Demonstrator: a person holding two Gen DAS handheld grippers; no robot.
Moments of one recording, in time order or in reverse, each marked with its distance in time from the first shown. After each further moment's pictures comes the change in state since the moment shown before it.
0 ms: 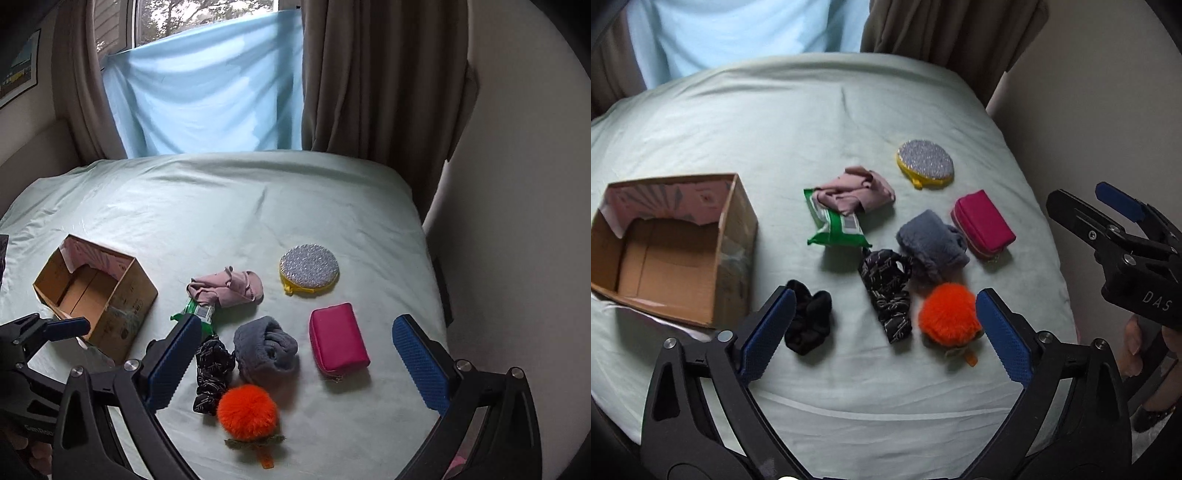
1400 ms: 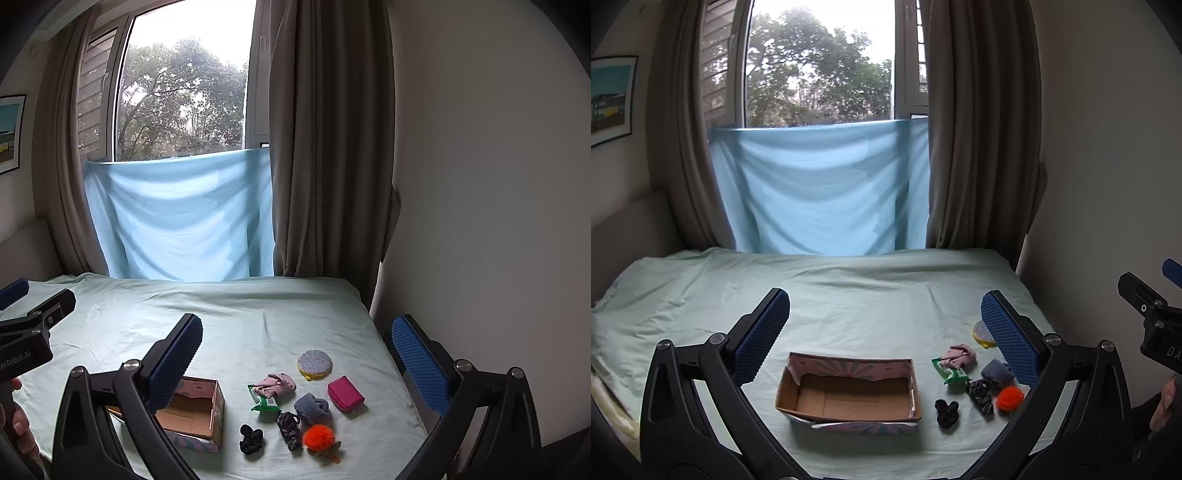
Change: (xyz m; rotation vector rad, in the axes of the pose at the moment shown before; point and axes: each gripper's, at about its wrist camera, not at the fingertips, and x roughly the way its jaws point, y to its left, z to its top) left arm -0.398 0.109 0.041 0.109 -0.638 0.184; right arm -0.298 0.185 0.094 0.171 -0.372 -0.274
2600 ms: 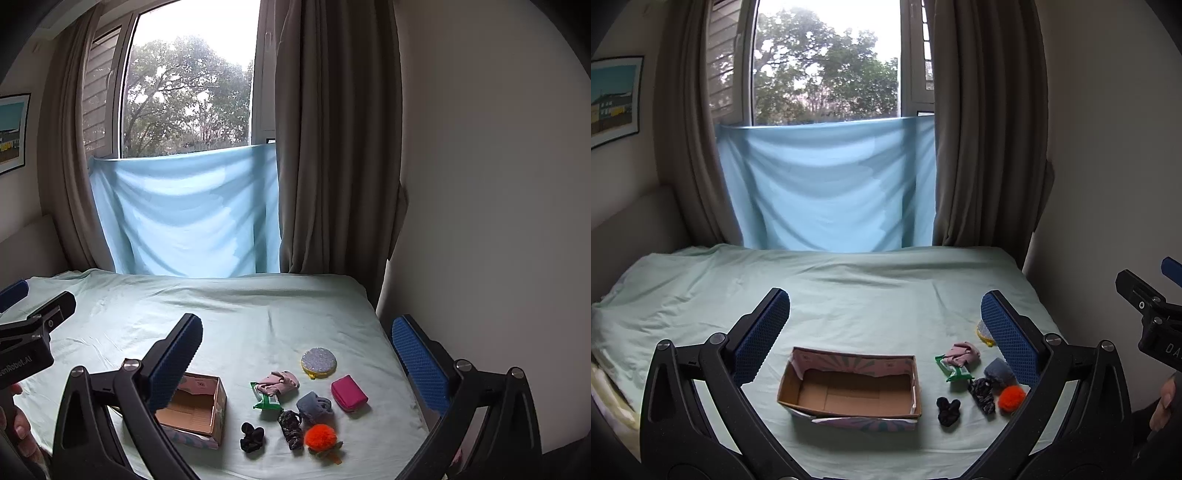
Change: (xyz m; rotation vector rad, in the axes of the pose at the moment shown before) left arm -0.002 -0.011 -0.005 -0.003 0.007 0.036; right arm 0.007 -0.011 -0.002 -0.005 0.011 0.037
